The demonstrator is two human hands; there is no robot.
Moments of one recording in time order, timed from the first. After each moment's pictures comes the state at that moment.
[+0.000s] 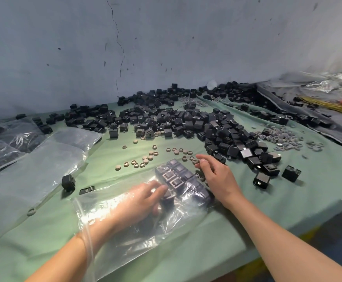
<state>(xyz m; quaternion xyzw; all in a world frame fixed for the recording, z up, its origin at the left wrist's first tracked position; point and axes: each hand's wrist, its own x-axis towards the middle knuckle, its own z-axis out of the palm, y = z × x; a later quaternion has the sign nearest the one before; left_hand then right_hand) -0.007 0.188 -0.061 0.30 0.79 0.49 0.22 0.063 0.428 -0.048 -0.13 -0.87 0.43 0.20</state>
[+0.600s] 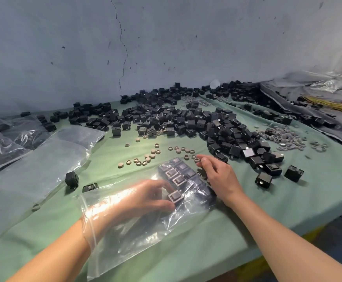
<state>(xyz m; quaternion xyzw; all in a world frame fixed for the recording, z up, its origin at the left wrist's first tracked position) -0.007 0.189 -0.042 0.38 0.80 0.41 0.24 0.063 0.430 -0.048 -0.13 -0.86 0.45 0.19</state>
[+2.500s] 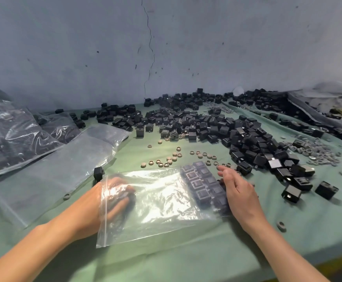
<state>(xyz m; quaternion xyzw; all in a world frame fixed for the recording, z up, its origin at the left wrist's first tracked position) 0.000 0.041 -0.022 0.32 0.93 0.20 -0.02 0.080 0.399 -0.057 -0.13 -0.86 0.45 0.22</state>
